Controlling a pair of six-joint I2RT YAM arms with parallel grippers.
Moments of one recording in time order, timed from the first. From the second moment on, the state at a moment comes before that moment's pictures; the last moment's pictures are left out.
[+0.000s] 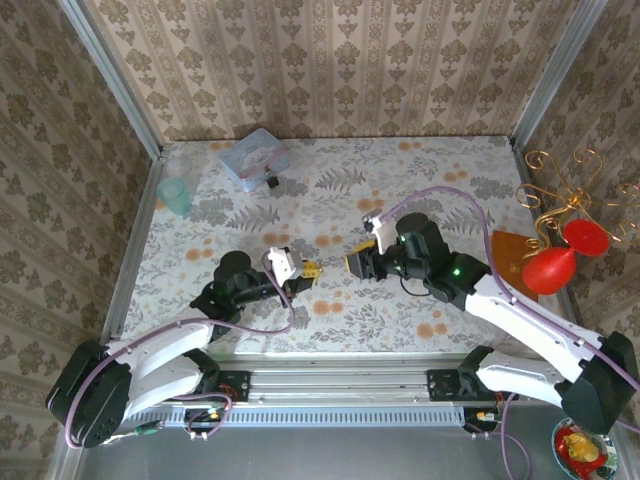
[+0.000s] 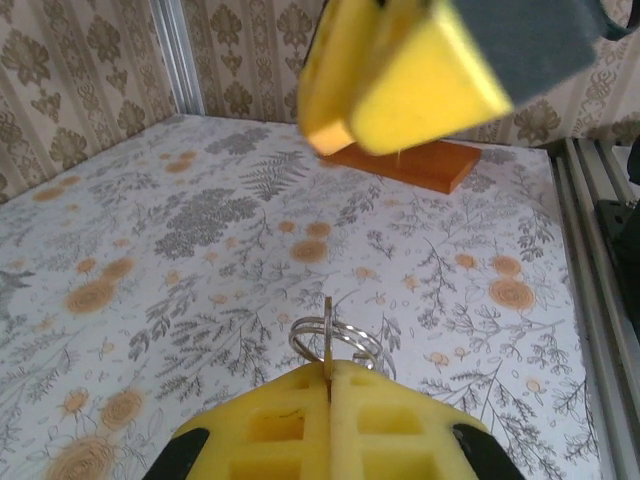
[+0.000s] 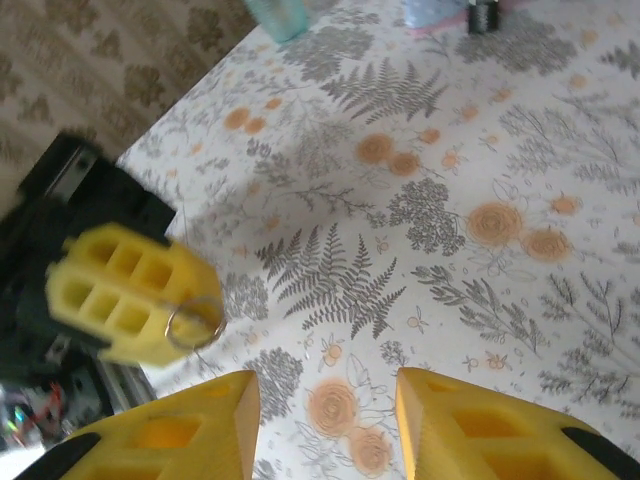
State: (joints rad) left arm -0.70 1.01 0.34 0.49 0.59 0.15; right arm 0.69 1.05 0.81 -0.28 -0.25 0.20
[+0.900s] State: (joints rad) left arm -0.81 1.06 0.40 0.34 0.67 0.25; right arm 0.80 1.11 0.72 -0.22 -0.43 -0.15
